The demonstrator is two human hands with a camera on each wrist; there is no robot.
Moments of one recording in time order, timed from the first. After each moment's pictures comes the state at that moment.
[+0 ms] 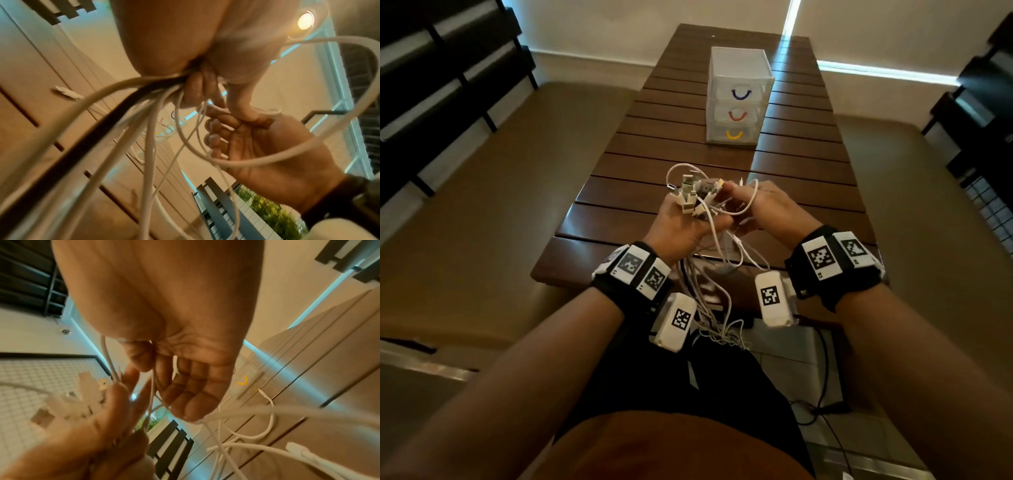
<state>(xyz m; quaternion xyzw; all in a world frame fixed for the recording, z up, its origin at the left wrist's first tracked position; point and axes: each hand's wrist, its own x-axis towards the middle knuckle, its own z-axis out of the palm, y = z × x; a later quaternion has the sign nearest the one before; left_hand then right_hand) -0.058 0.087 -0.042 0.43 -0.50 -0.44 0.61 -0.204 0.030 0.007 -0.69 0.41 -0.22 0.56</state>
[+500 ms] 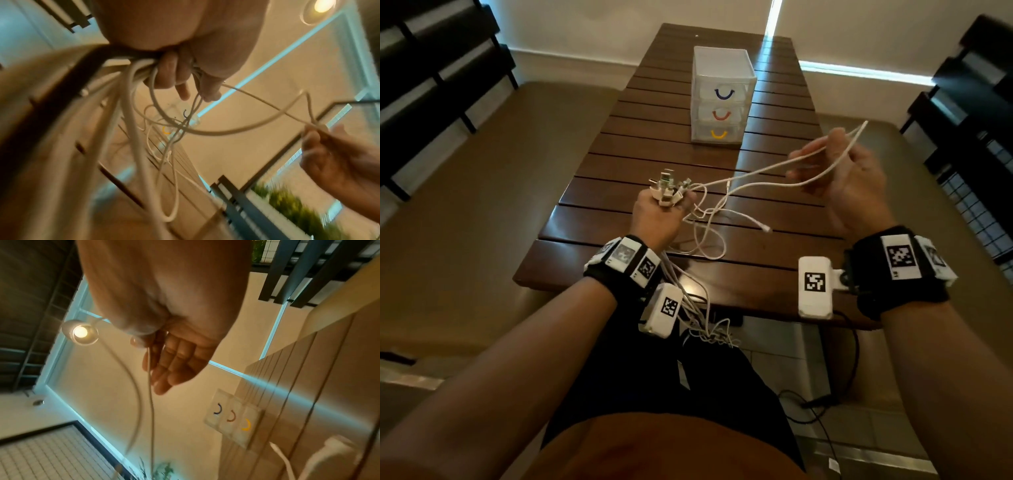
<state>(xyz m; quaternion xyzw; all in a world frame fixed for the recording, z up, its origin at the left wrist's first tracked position) -0.046 0.056 -0.066 0.65 -0.42 -0.29 0.56 -0.273 0.020 0.031 -0.56 0.39 -0.54 0.49</state>
